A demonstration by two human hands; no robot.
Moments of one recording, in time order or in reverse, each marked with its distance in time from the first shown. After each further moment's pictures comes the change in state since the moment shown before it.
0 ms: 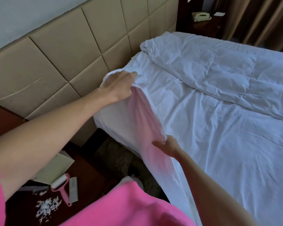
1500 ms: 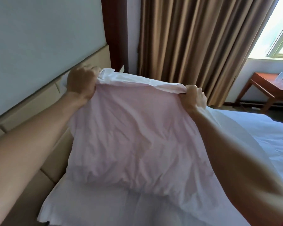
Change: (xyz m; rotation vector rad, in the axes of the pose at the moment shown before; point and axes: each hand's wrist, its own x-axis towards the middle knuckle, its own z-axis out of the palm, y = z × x) left_hand 0.445 -0.182 -0.123 -0.007 0.771 0.250; right_hand 0.202 -0.290 -0.427 -0.270 1.325 0.069
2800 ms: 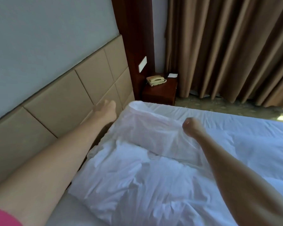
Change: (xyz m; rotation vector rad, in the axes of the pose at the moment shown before) left_hand 0.140 0.074 0.310 0.176 -0.928 -0.446; right_hand 0.243 0.137 0.302 0.033 -0.661 0.080
